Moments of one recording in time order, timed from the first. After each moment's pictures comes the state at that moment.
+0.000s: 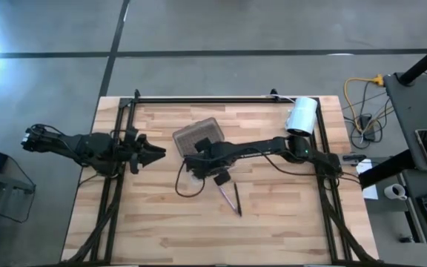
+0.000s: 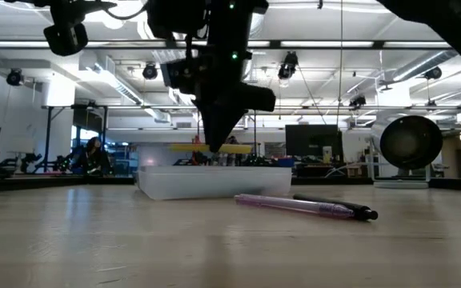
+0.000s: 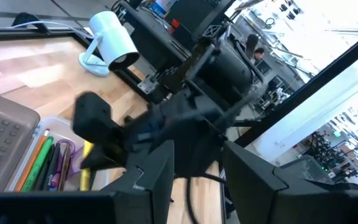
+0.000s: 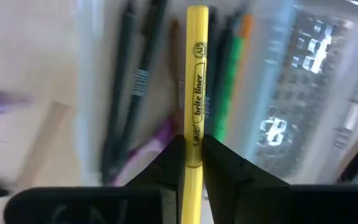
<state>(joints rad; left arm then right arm) -0.24 0.48 0.55 -0.14 -0.29 -0.77 0.07 2.36 2.14 -1.18 0.30 -0.48</state>
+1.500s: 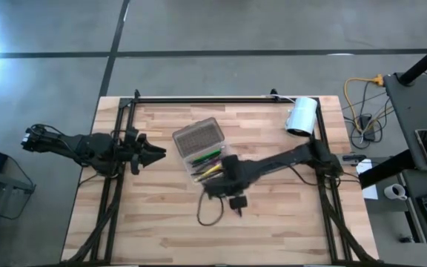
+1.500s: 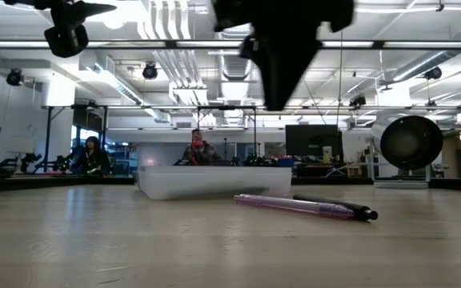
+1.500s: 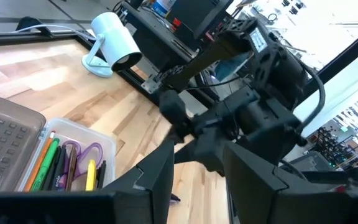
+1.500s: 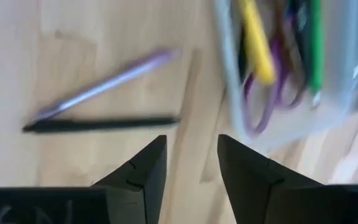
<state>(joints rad) -0.24 0.48 0.54 -0.14 -0.29 -0.74 0.25 2.14 1.95 -1.33 0.22 0.08</state>
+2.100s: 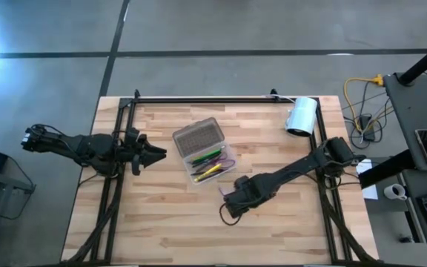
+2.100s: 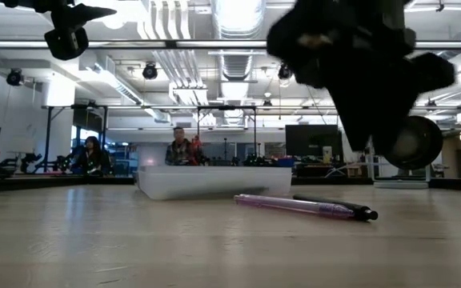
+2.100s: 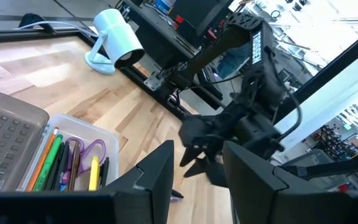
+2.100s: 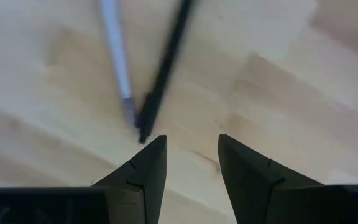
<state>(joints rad) -0.24 0.48 0.53 -0.14 -0.29 -0.74 0.37 1.94 1.45 -0.97 -0.04 1.48</state>
